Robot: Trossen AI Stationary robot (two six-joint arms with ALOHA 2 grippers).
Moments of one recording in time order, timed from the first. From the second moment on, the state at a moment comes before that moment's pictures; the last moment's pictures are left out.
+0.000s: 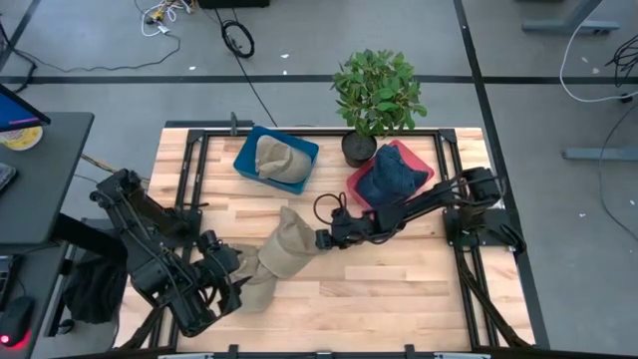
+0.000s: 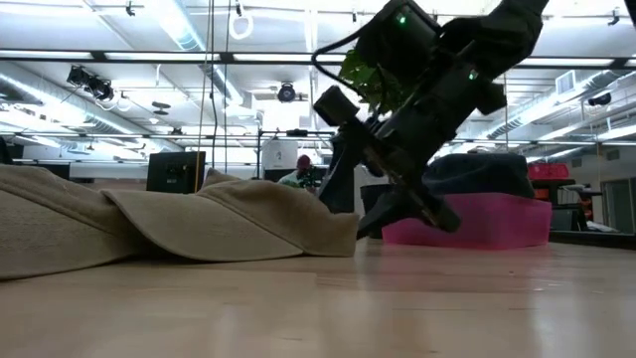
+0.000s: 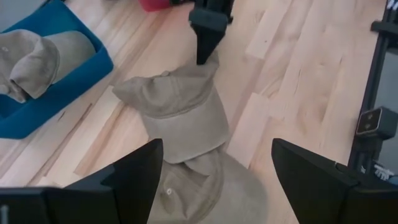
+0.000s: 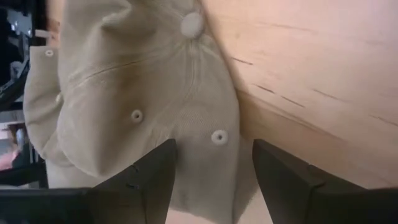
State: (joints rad) left arm -0.90 1.54 1.60 -1.41 -0.72 -1.27; right arm 0.15 1.89 0.95 0.13 0.07 1.43
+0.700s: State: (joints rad) left arm -0.85 1.54 1.60 -1.39 -0.77 -1.29; right arm 0.14 1.95 0.95 0.36 -0.02 1.35
